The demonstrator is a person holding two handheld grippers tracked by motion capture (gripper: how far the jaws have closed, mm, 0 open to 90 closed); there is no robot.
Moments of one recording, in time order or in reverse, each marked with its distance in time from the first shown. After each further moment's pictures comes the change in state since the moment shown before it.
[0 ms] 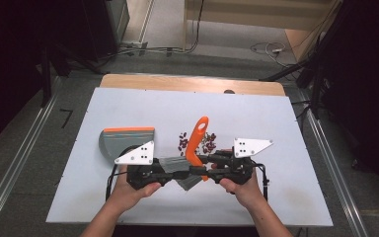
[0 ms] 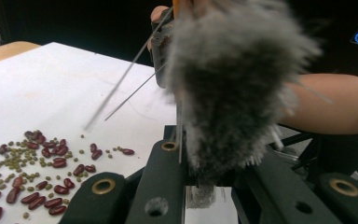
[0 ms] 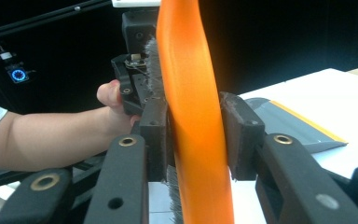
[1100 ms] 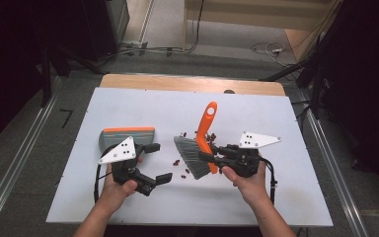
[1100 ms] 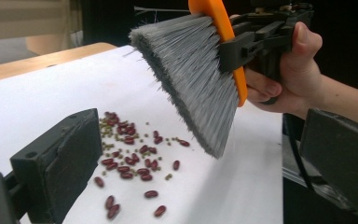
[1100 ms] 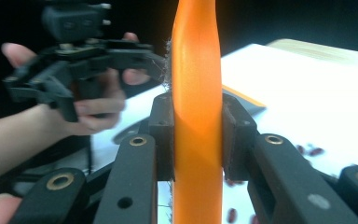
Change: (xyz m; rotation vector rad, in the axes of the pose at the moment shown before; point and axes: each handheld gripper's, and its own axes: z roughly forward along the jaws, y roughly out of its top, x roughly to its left) left arm 0.006 -0.013 -0.032 -0.066 0.258 -0.077; right arm -0.009 0.004 -0.017 0.065 -0.288 0.081
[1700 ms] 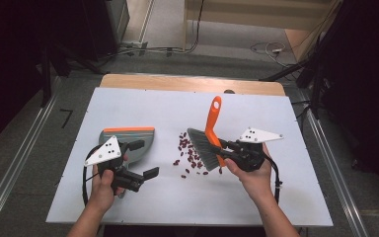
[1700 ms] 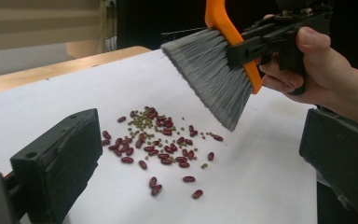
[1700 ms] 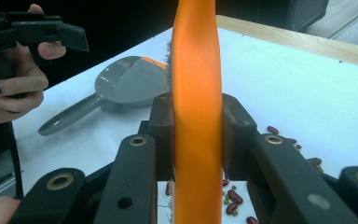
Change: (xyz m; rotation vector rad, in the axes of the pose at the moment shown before) left arm 0.013 -0.010 -0.026 -0.030 0.122 0.002; right arm -0.011 0.002 -0.006 0.090 -0.255 0.024
